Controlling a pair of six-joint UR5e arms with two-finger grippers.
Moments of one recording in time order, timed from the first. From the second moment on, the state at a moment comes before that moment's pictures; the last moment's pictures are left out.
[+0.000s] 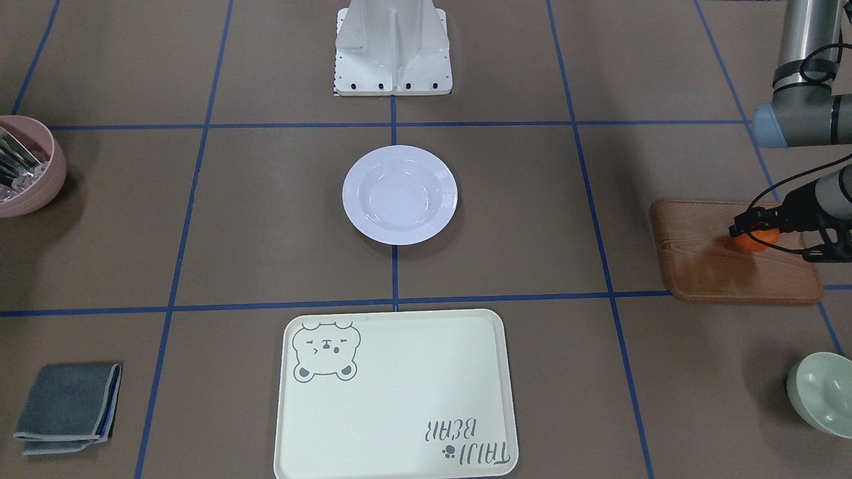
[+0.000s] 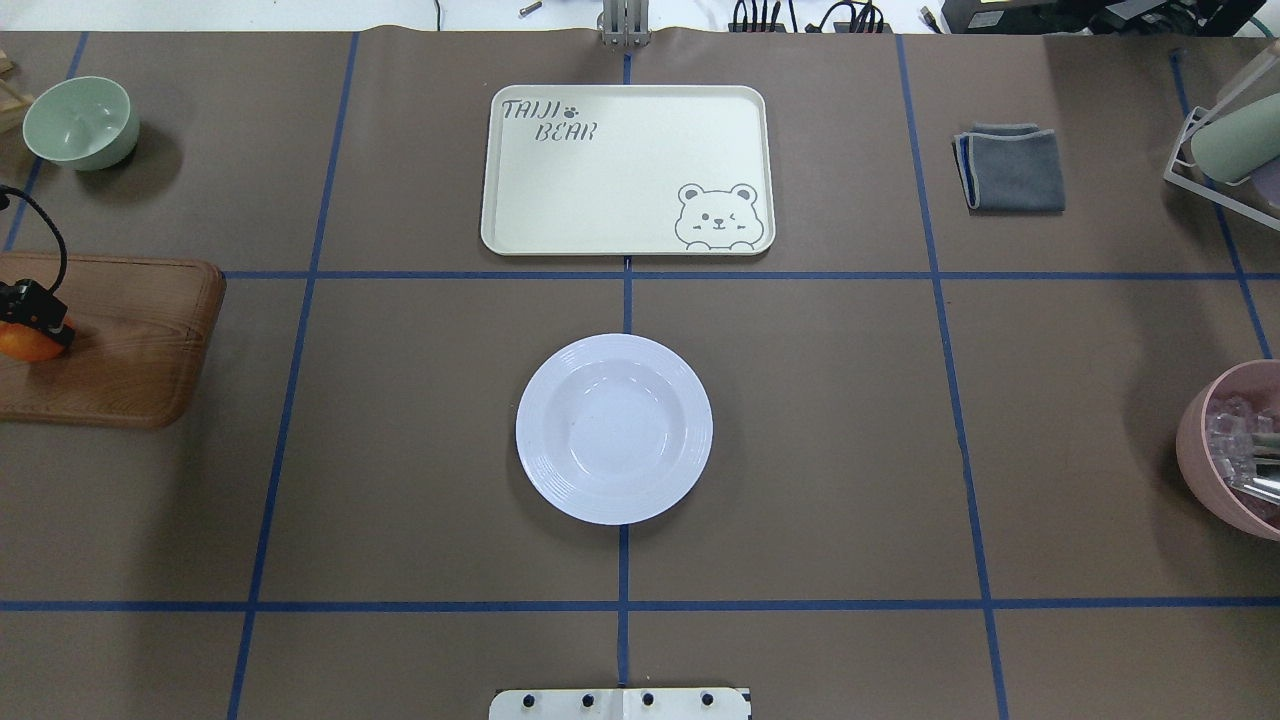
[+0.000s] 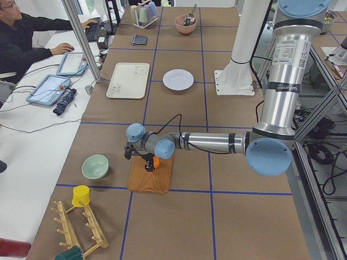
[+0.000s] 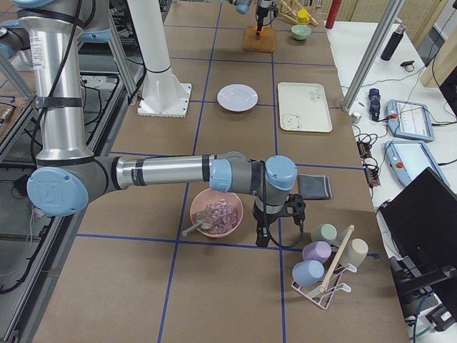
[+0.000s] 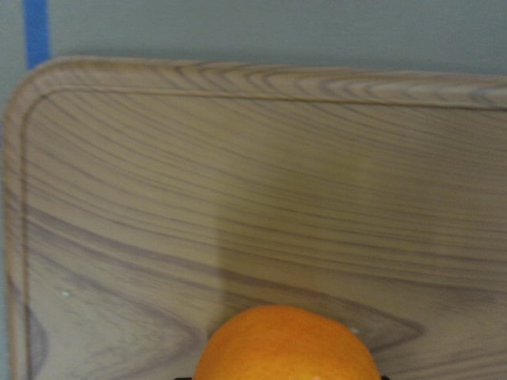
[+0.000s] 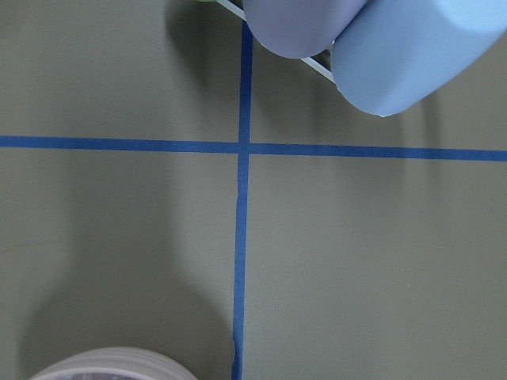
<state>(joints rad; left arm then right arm) -1.17 -1.72 -1.42 -1.83 -2.41 -0.46 1.55 -1.54 1.64 -1.73 2.28 -0.04</state>
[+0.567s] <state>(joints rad) -1.04 -2.03 -1.59 -1.53 -2.41 -0.84 1.55 -1.55 1.65 -1.72 2.32 -0.04</state>
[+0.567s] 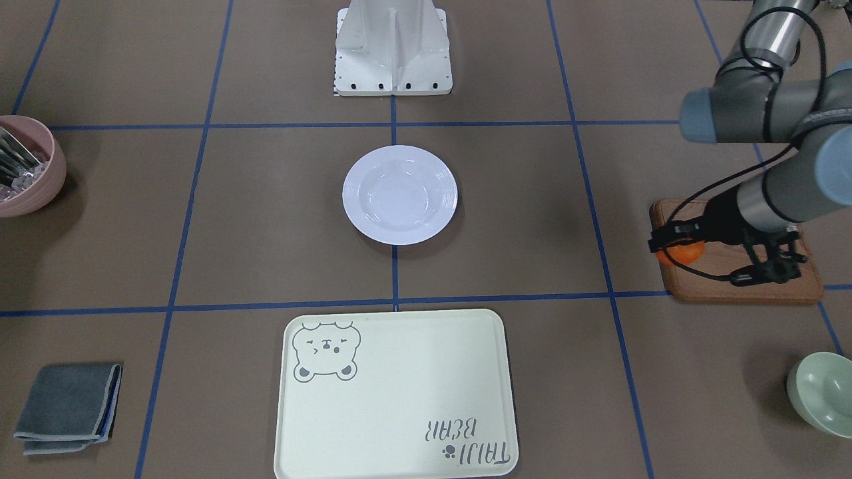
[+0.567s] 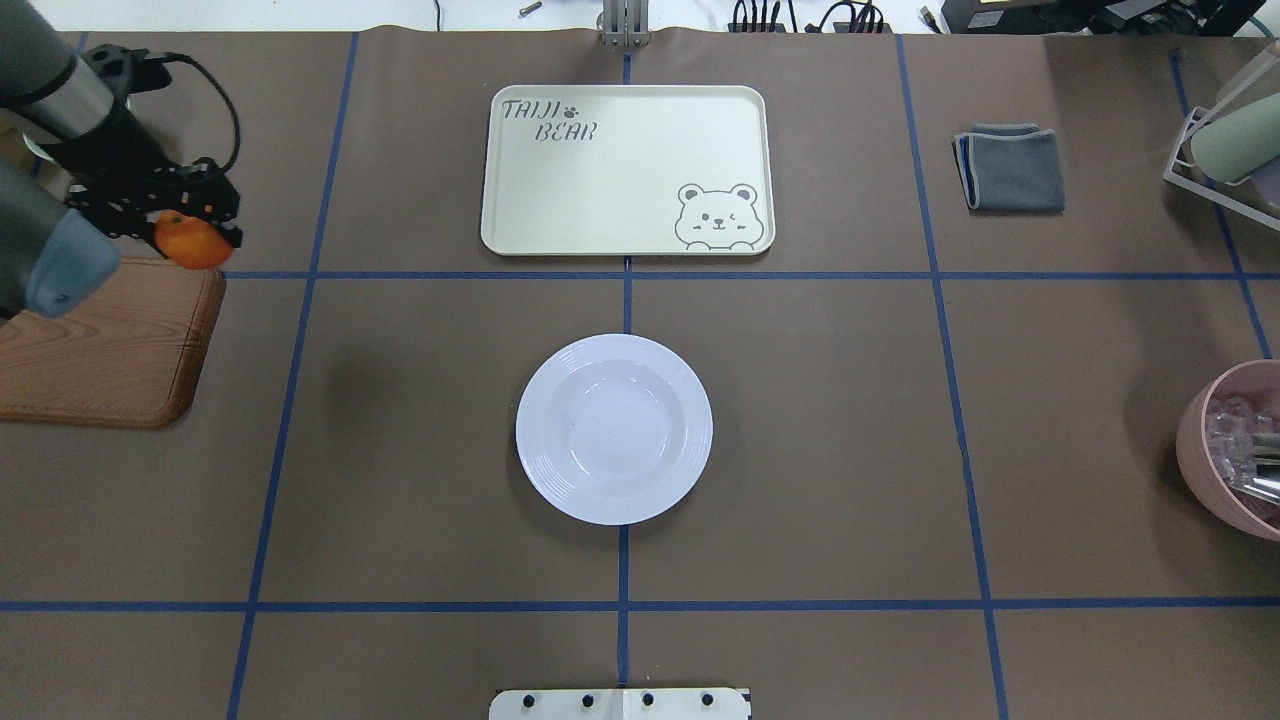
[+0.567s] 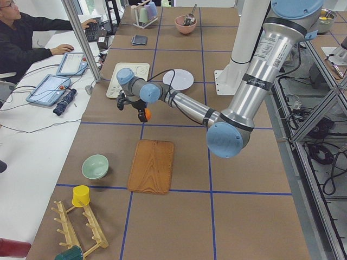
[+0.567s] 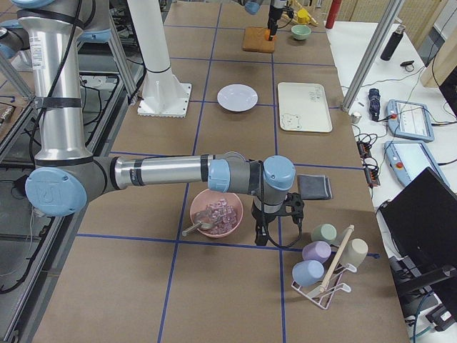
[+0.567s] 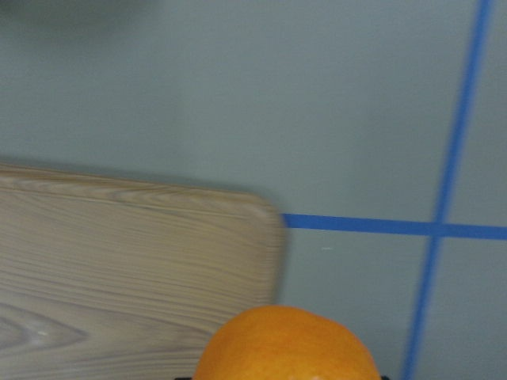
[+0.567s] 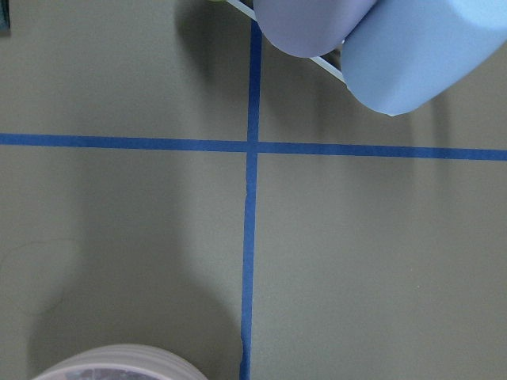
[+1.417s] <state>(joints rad) -0.57 -2.43 -1.48 -1.56 -2.15 -1.54 1.55 -1.55 1.67 -1.72 2.36 -0.04</state>
